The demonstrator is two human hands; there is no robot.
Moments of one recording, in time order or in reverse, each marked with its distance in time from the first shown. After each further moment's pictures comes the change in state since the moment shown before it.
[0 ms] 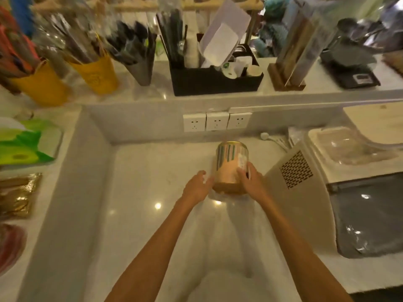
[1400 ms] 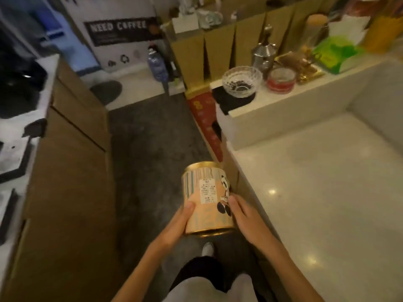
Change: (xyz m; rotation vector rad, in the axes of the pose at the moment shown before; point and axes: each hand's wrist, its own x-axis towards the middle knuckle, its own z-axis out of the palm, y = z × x) left_hand -0.542 -0.128 0.190 -1.315 0.908 -0.352; right_hand -0.387 0.000 0.107 -0.157 -1.378 -0.645
